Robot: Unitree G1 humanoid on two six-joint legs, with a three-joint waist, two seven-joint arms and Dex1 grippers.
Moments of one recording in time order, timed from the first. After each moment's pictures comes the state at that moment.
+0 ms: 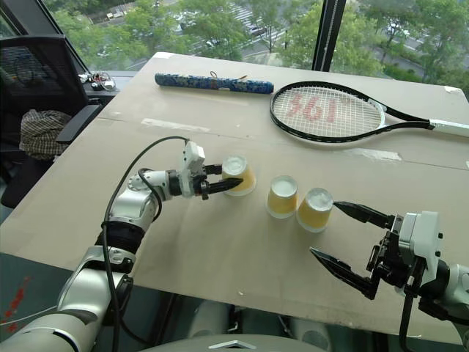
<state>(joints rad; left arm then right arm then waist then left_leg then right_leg) -0.63 0.46 -0.10 0.54 -0.32 0.08 -1.21 0.49 -0.66 -0.49 -0.85 0.82 0.34 0.90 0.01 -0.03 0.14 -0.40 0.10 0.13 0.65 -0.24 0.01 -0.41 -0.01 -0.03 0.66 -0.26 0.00</state>
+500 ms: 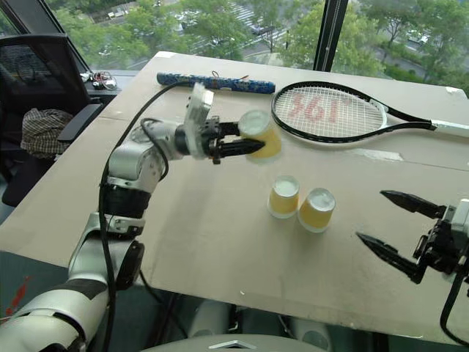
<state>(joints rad) -0.91 0.38 -0.11 0.27 -0.47 0.46 -1.27 0.43 -0.77 -0.69 -0.56 0.85 0.31 1.05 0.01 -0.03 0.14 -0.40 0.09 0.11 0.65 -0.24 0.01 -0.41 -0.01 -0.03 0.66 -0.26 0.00</state>
